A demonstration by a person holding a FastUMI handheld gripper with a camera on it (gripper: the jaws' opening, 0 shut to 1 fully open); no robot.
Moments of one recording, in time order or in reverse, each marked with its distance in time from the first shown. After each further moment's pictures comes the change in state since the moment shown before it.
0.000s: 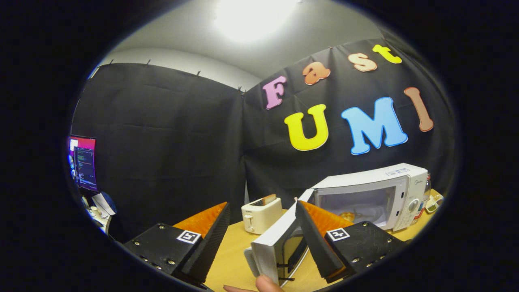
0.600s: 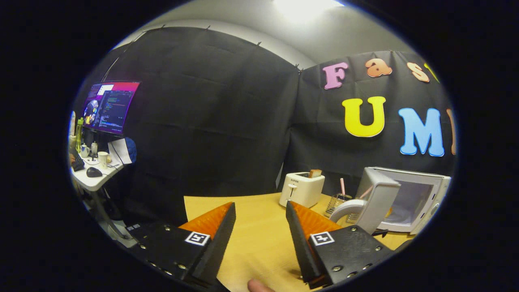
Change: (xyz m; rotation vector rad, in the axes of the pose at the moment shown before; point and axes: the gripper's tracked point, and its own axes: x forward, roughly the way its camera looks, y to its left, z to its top) arm 0.016 0.084 -0.136 -0.250 0.186 0.201
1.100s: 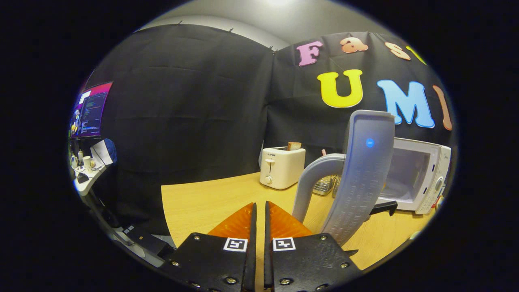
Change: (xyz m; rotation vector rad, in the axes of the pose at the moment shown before) arm 0.009 -0.049 -0.046 0.126 0.099 -0.113
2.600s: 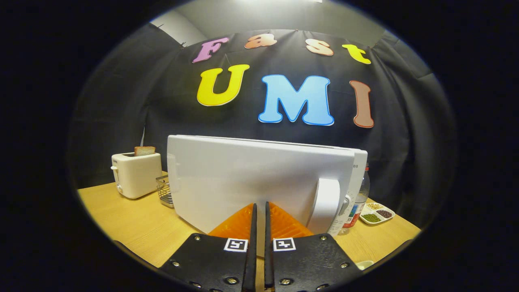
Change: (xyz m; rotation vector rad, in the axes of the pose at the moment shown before) arm -0.032 -0.334 0.003 0.051 0.002 -0.740
